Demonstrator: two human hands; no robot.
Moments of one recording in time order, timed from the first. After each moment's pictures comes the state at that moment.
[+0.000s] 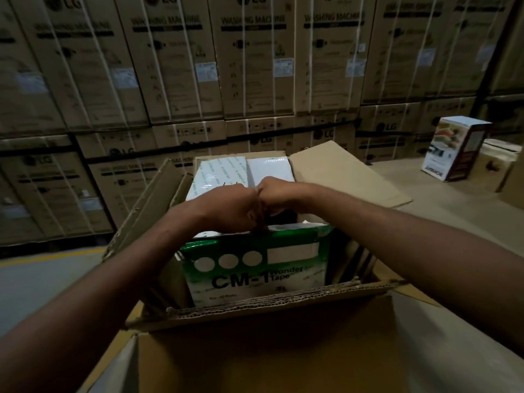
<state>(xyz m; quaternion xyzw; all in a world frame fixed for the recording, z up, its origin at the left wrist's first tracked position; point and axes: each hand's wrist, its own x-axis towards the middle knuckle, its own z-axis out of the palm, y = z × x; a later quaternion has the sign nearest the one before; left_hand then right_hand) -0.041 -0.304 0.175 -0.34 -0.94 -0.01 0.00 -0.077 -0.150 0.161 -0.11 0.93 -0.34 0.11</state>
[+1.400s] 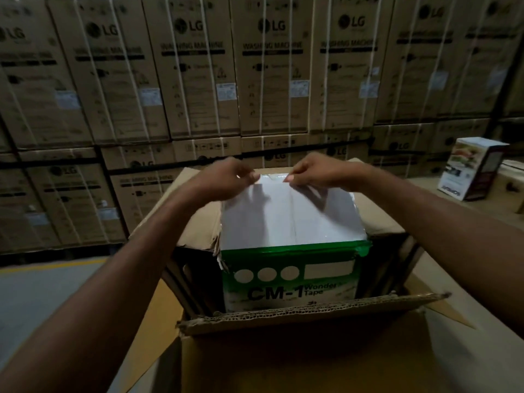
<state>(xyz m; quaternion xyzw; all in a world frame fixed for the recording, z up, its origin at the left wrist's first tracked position) -0.058 -0.373 0.220 -0.19 -0.95 -0.26 0.07 -0.086 -0.132 0.221 -0.17 0.94 -0.31 0.02</state>
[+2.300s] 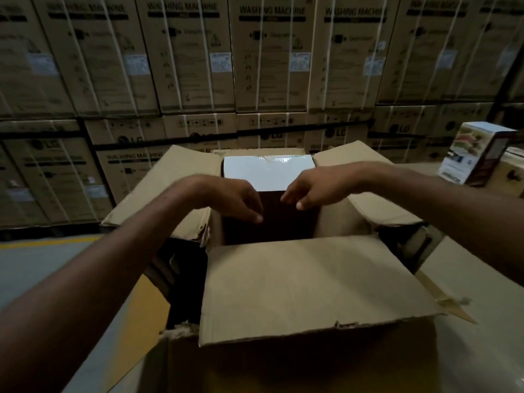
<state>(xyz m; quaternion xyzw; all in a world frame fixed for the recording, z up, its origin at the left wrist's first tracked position) -0.087 -0.367 0.183 -0.25 -0.94 -0.12 -0.21 -0.080 -0.141 0.200 -0.23 0.95 -0.08 0.18</state>
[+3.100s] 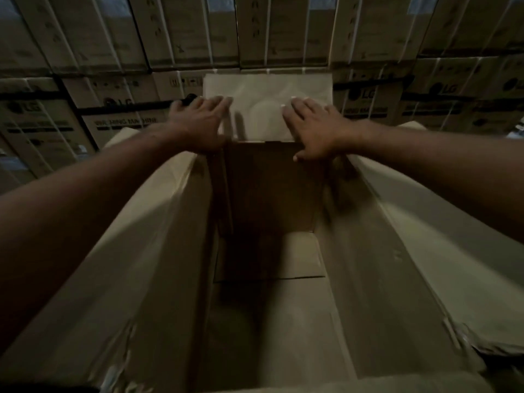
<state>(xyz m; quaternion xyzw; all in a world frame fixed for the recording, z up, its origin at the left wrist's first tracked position) -0.334 -0.380 0.178 -0.10 -0.99 0.07 0.06 -0.348 -0.128 0.164 -0.17 0.98 0.11 -0.03</state>
